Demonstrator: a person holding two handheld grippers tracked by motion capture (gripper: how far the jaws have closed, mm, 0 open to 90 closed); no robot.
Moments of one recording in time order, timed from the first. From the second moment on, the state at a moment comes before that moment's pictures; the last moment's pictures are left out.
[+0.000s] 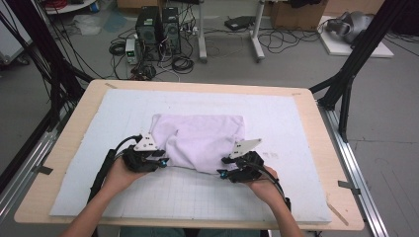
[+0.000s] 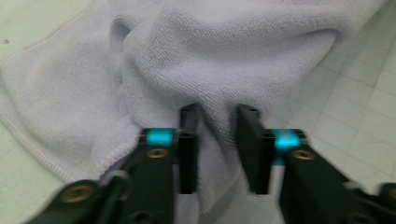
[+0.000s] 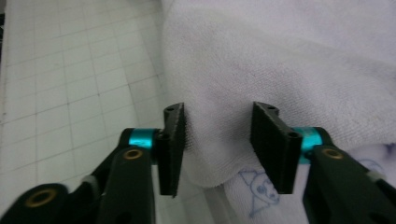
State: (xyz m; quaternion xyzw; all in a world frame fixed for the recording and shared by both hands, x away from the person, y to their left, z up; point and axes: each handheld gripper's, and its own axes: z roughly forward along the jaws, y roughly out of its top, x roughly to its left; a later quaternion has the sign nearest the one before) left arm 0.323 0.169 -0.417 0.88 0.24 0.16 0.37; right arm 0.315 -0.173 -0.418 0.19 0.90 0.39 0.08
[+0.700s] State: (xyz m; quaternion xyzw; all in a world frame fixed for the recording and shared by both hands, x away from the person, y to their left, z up) left arm 0.299 0.193 -0.340 0.84 0.23 0.20 0.45; right arm 0.296 -0.186 -0.343 0.15 0.88 0.43 0.13
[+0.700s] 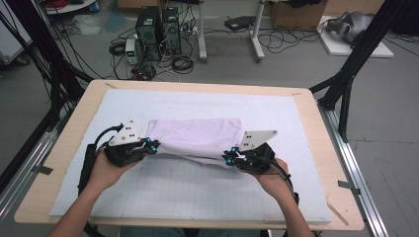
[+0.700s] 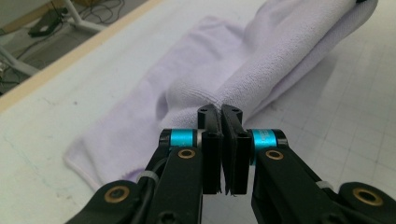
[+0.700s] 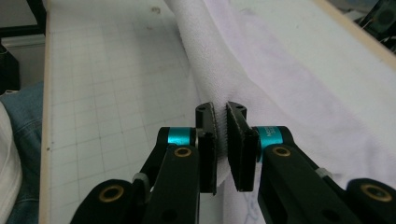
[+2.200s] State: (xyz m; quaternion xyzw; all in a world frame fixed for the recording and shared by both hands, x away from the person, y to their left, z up) left arm 0.321 0.186 -0.406 0.87 0.26 0.15 0.39; right arm 0.321 -0.168 -0.393 0.18 0.90 0.37 0.11
